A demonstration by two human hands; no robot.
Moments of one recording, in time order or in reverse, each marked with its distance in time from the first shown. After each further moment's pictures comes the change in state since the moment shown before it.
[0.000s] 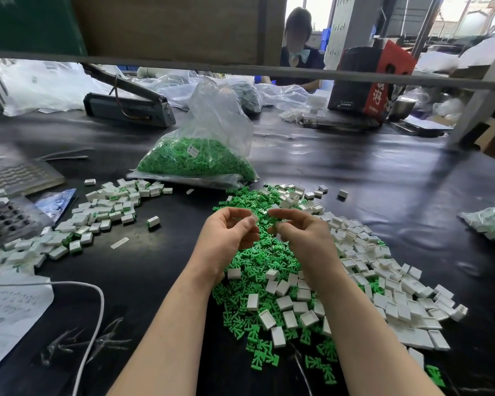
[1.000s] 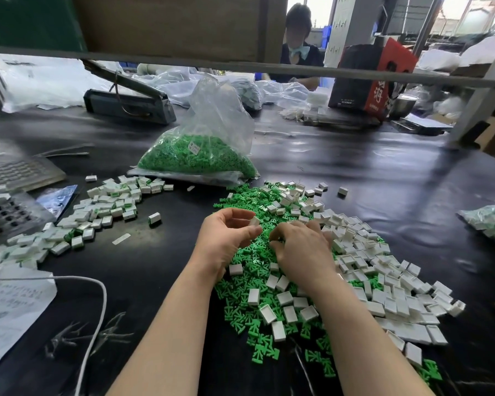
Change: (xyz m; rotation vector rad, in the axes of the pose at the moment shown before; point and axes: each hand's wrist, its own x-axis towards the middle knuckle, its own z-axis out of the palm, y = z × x) left_hand 0.000 -0.003 -0.002 0.079 0.040 -0.035; right_hand 0.003 0.020 0.003 -1.139 -0.074 -0.129
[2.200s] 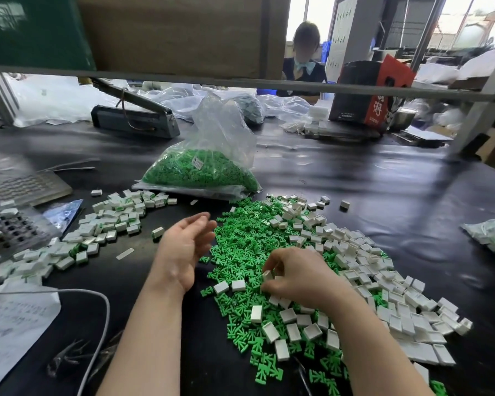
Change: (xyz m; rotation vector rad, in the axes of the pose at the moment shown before) left_hand 0.001 0.018 -0.048 -0.285 0.208 -0.100; right_hand -0.013 -0.009 -0.026 0.137 -0.311 -0.173
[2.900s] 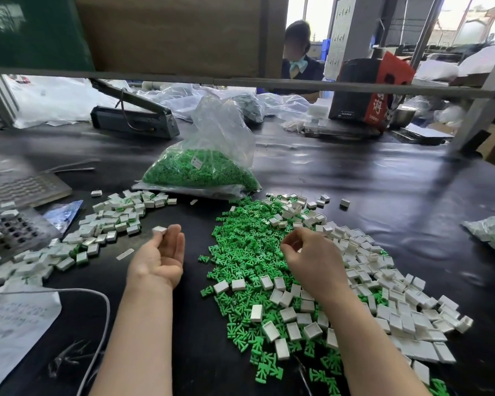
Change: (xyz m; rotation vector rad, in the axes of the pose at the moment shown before) left_hand 0.014 0.007 -0.029 -0.705 0.309 -0.219; right_hand 0.014 0.019 0.006 0.125 0.464 0.146
